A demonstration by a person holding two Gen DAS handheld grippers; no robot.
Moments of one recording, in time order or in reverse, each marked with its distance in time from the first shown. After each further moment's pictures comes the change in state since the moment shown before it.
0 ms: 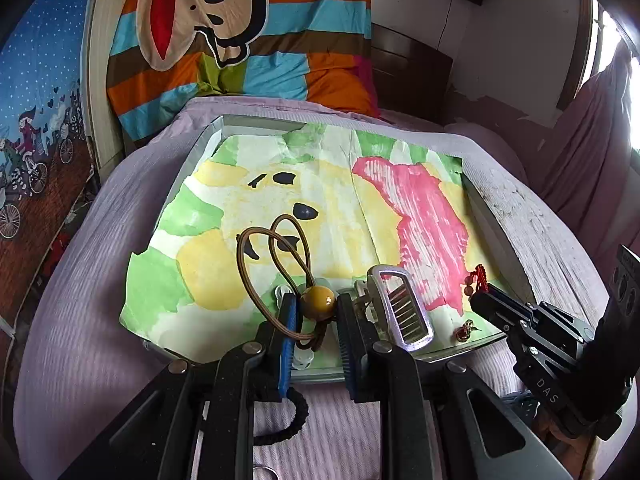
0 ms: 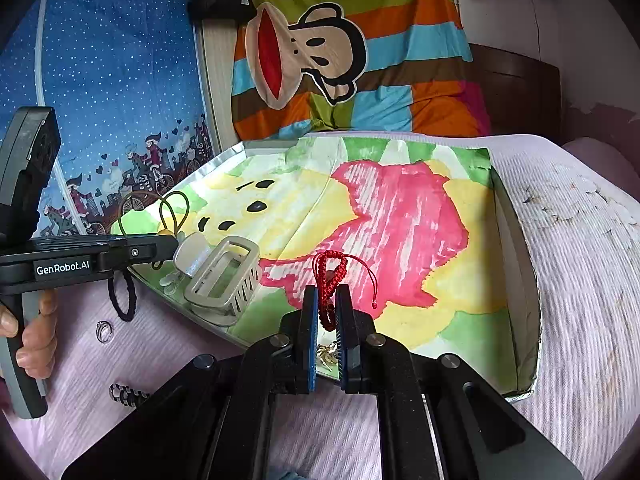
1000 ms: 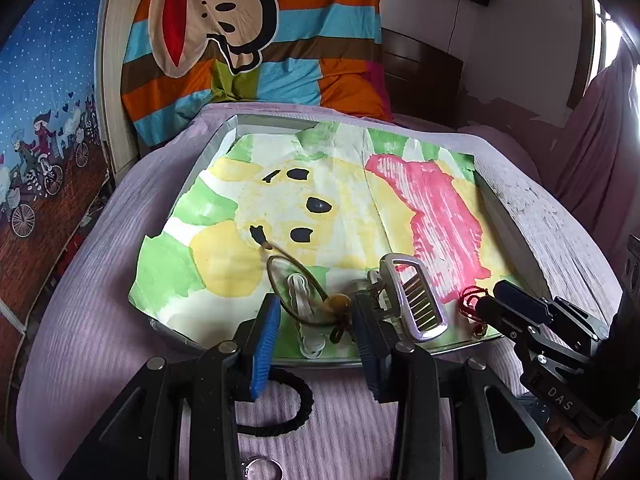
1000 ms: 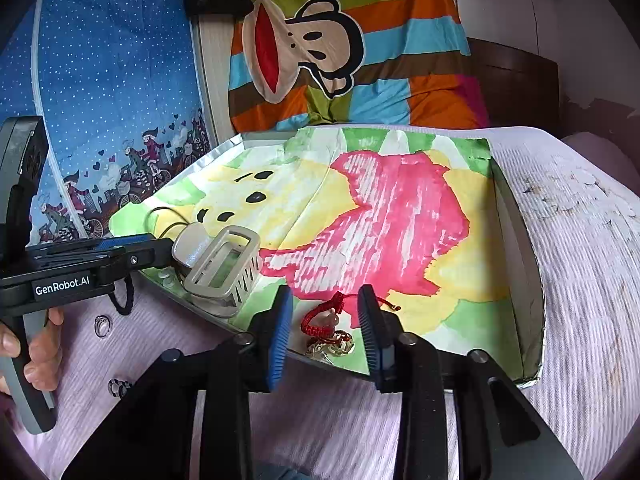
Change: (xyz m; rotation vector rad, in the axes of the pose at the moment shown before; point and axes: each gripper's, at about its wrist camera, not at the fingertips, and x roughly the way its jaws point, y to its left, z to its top) left arm -0.005 -0.002 -0.010 -0.004 -0.043 0.062; right arm -0.001 -0.001 -0.005 0.012 0.010 -0.011
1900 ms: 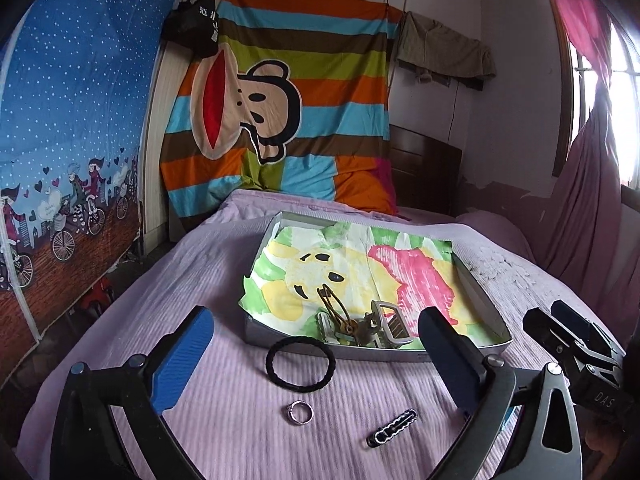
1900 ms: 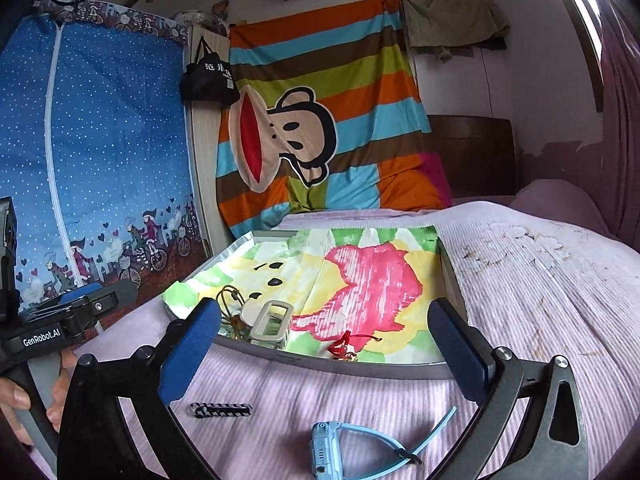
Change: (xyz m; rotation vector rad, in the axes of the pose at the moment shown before) left arm -0.115 0.013 -0.045 -0.051 -0.371 0.038; right arm -0.123 0.036 -0.011 0.045 -0.334 -0.098
